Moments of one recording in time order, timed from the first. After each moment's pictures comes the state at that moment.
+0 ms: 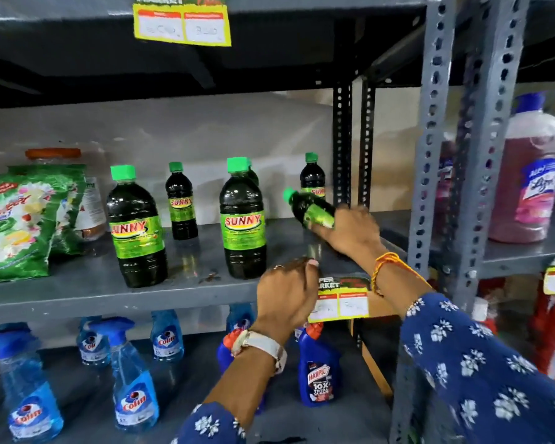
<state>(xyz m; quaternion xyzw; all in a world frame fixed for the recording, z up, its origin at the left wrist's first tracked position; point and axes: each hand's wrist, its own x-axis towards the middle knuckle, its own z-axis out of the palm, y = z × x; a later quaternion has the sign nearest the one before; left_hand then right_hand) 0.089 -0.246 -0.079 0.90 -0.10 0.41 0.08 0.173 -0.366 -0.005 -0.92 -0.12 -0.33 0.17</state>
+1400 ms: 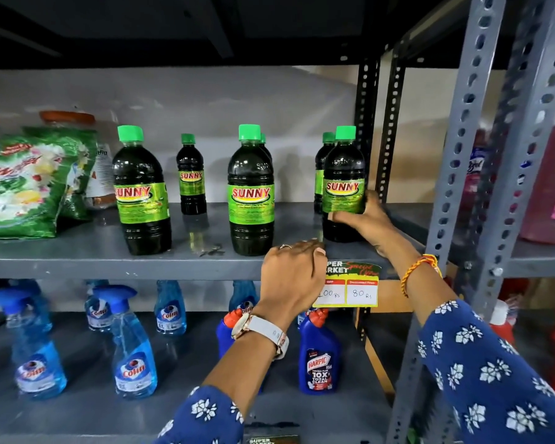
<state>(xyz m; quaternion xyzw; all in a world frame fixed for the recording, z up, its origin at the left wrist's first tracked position) 0.098 -0.249 -0.089 0.88 -0.08 0.45 0.10 0.220 -0.384 -0.037 -0.76 -0.20 -0.15 0.60</state>
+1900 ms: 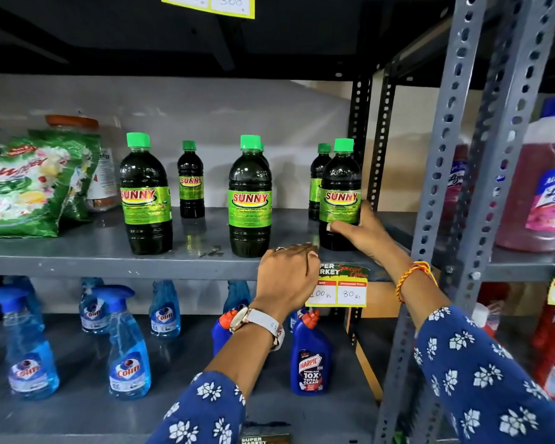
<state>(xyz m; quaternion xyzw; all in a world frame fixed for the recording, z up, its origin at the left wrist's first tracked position) 0.095 -0.250 -0.086 0.89 -0.08 0.42 0.12 0.194 -0.393 -0.036 -0.79 -0.23 -0.16 0.54</state>
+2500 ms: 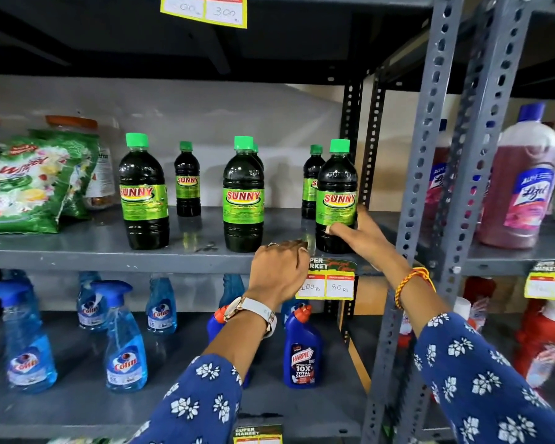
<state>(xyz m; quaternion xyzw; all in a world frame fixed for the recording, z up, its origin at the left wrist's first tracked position) 0.091 -0.250 -0.085 0.90 -0.08 0.41 0.10 0.164 -0.409 -0.037 -0.78 -0.26 -0.14 0.55</state>
